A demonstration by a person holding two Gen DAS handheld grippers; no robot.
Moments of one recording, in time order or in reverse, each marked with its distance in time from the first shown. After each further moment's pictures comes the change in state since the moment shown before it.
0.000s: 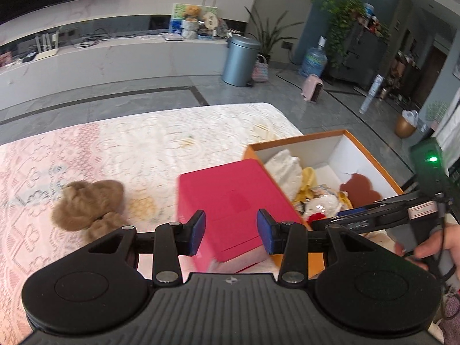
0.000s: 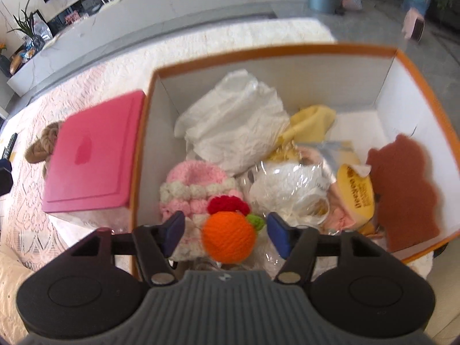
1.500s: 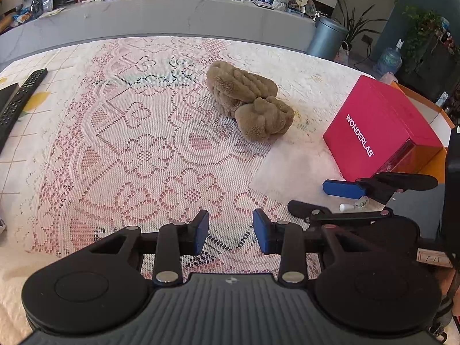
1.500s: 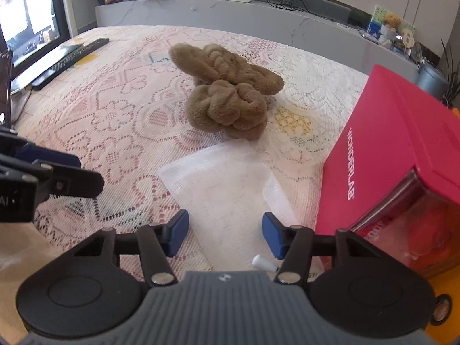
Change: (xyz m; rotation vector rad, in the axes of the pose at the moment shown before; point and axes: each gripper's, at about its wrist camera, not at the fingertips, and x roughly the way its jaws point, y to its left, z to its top) left arm -0.011 0.142 -0.130 -0.210 0.096 0.201; right arm 0.105 0.238 -0.085 -0.478 -0.153 0.090
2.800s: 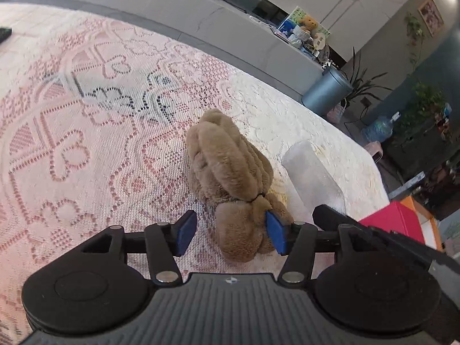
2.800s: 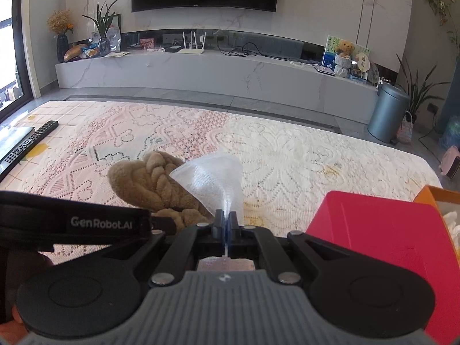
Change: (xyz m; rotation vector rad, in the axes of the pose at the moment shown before) left arm 0.095 0.027 0.085 -0.331 -0.063 -0.209; right arm 0.006 -0.027 0.082 0.113 -0.206 -0.132
